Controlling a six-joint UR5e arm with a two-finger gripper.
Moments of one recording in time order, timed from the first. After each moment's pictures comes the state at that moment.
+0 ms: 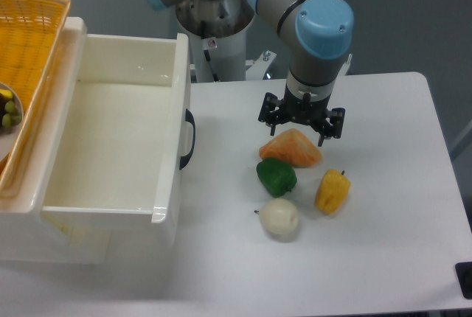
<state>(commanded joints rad) 2.60 -1.78 -1.58 -1.32 1.53 0.82</state>
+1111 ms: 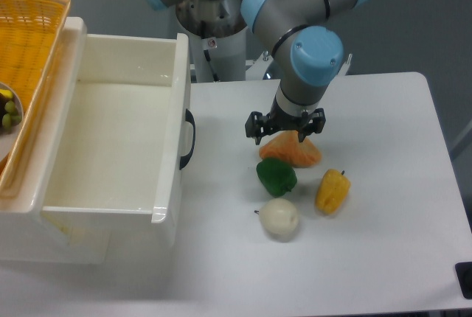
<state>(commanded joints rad) 2.59 -1.86 -1.70 -1.29 1.45 0.22</state>
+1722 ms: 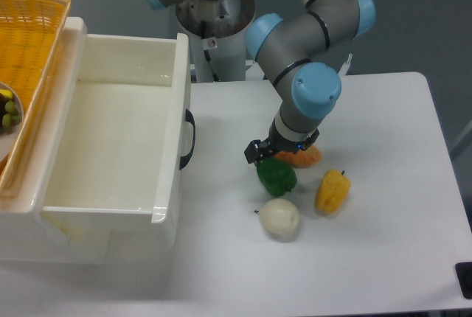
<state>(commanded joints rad) 2.56 -1.95 -1.66 -1.26 1.48 0.17</state>
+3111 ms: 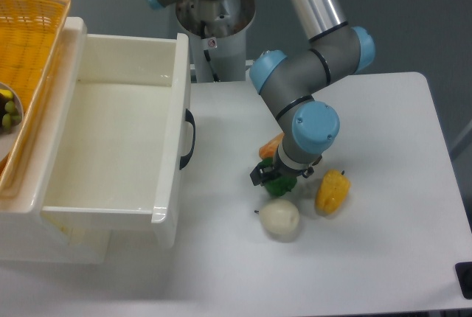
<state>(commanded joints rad) 2.54 -2.05 -1.66 -1.19 1.54 0.15</state>
